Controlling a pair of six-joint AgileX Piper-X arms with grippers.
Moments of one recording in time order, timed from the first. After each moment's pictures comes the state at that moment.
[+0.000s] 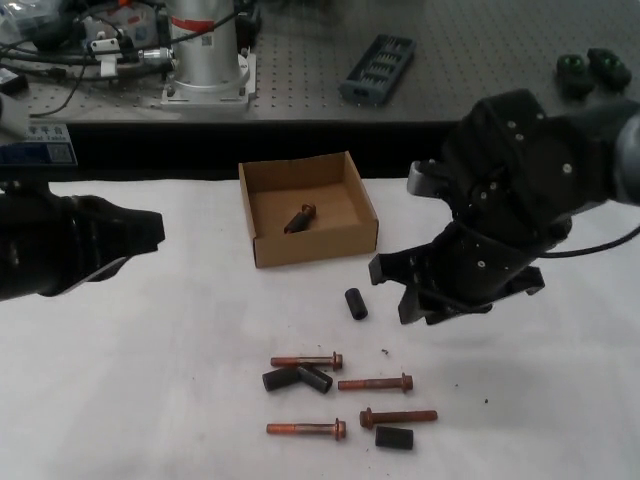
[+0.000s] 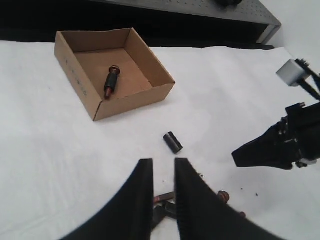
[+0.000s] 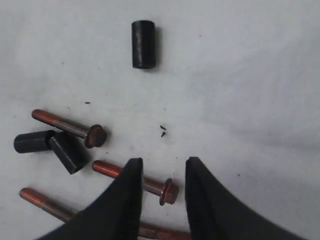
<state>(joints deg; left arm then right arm) -13.0 61.5 -38.0 11.4 23.8 -16.8 35.0 102.5 -69.6 42.9 -8.6 16.9</state>
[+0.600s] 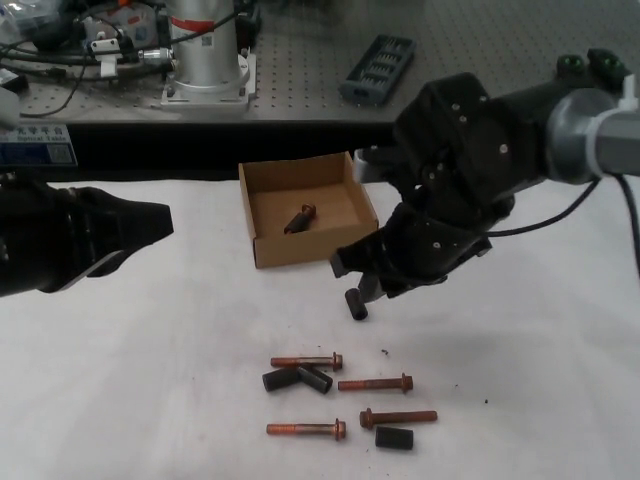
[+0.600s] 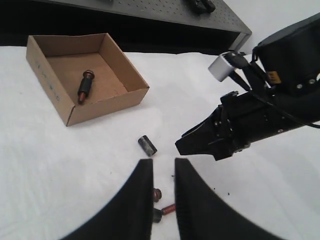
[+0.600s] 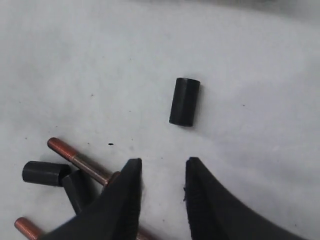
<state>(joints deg) -13.0 59.5 -38.0 11.4 27.7 -18.5 36.0 109.4 -78.7 41.5 -9.0 10.9</state>
